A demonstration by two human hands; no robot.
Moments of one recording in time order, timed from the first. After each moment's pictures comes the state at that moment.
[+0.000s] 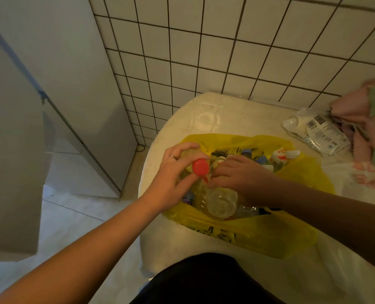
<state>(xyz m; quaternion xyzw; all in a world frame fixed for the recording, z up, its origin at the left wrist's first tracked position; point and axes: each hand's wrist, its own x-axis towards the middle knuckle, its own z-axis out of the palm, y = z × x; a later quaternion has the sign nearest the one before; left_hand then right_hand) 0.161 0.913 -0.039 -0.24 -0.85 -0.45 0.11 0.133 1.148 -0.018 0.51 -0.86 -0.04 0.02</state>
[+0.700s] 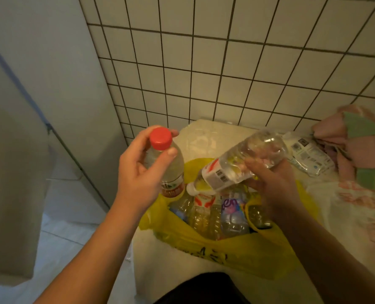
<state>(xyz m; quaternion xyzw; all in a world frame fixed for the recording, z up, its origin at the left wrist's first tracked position) 0.176 0.915 0.076 -0.15 -0.72 -0.64 0.23 0.169 1.159 0.051 -0.02 -0.64 0.77 0.08</state>
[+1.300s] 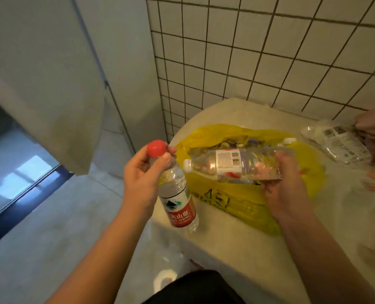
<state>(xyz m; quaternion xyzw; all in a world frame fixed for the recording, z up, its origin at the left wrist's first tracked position) 0.350 0.941 0.042 0.10 -0.62 -0.74 0.22 0.275 1.181 0.020 -0.18 -0.52 0.83 -0.04</state>
